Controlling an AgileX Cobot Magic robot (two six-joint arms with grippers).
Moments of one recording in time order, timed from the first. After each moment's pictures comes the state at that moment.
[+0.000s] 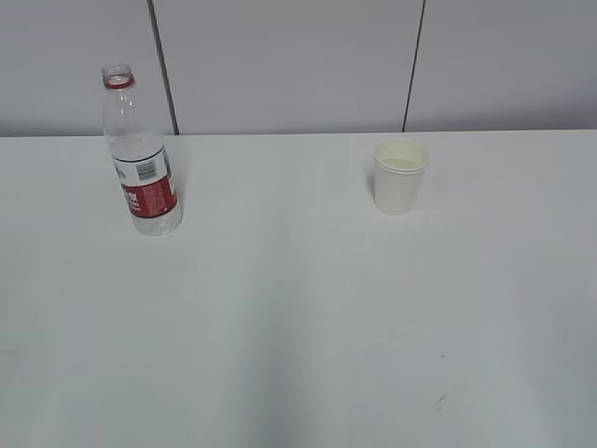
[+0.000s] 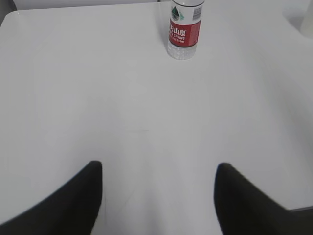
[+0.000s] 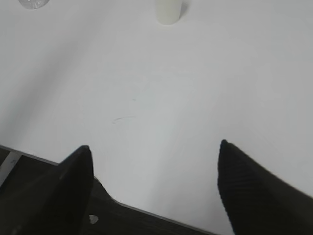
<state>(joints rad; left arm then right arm) -0.10 -0.02 -0.51 0.03 1.12 0.00 0.12 -0.02 -0.50 0.12 1.16 -0.14</state>
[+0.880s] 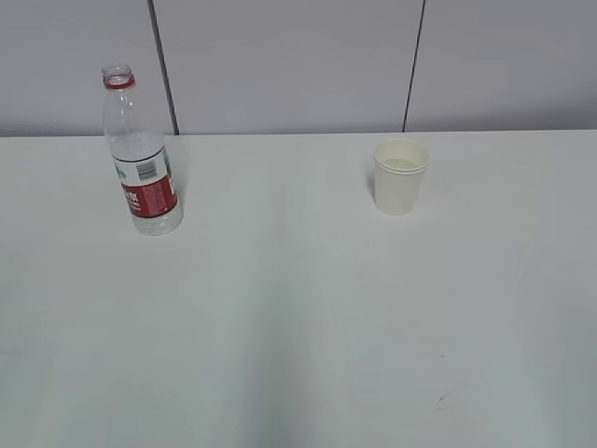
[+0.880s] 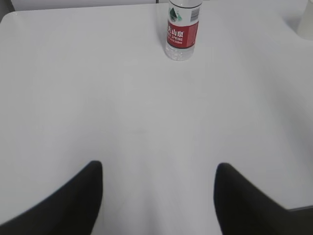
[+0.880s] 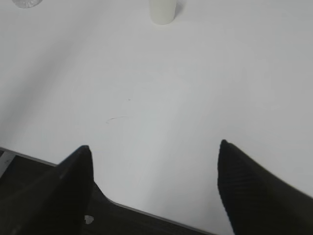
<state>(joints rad) -0.10 -0.02 -0.51 0.02 1.12 0.00 0.12 -0.02 -0.50 0.09 1.16 -0.14</state>
